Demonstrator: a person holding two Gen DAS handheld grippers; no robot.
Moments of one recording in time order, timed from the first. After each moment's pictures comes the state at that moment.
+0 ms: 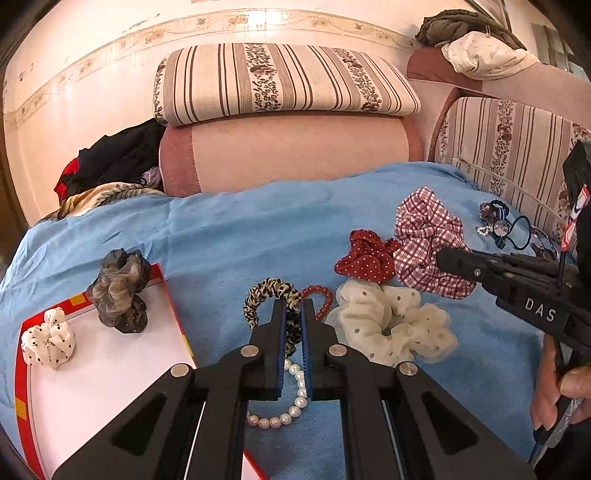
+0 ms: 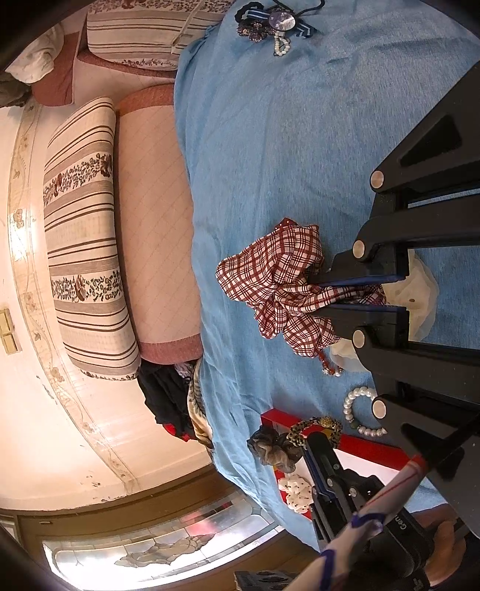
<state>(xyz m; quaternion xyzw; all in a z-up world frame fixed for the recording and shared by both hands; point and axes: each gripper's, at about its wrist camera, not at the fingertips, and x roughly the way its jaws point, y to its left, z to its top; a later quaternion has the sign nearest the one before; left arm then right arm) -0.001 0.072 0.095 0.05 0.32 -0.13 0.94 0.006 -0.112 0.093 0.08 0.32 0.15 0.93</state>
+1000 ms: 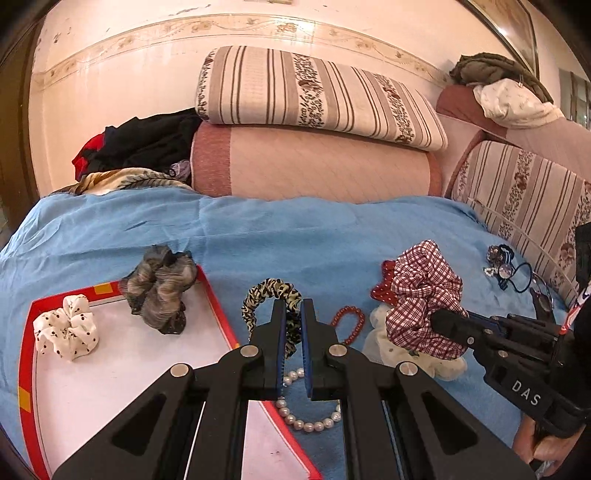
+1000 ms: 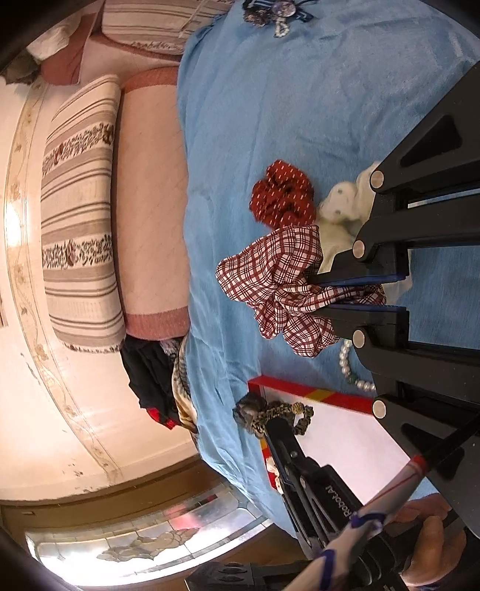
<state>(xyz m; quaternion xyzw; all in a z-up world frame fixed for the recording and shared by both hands) 0.003 0.134 0.115 -0.02 0.31 -0.11 0.95 -0.001 -0.044 0.105 0.06 0.34 0.17 0.92</state>
